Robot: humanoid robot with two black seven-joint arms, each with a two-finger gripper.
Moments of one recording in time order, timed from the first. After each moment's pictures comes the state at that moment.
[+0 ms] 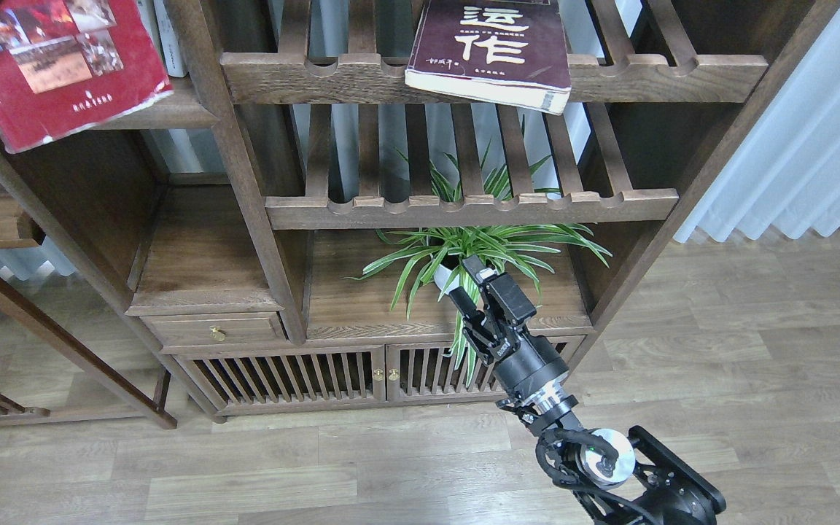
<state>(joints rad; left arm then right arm) -0.54 0.93 -1.35 -1.37 -0.16 -0.49 0.29 0.12 0.01 0.99 1.06 0.36 0.58 -0.11</state>
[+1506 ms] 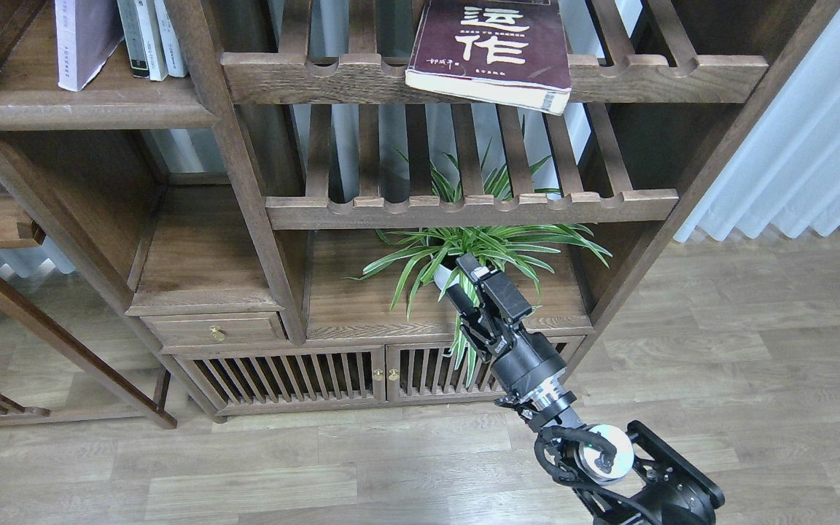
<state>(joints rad) -0.54 0.91 -1.62 -1.30 0.22 -0.30 0.27 0.12 0.01 0.99 1.06 0.33 0.58 -0.11</state>
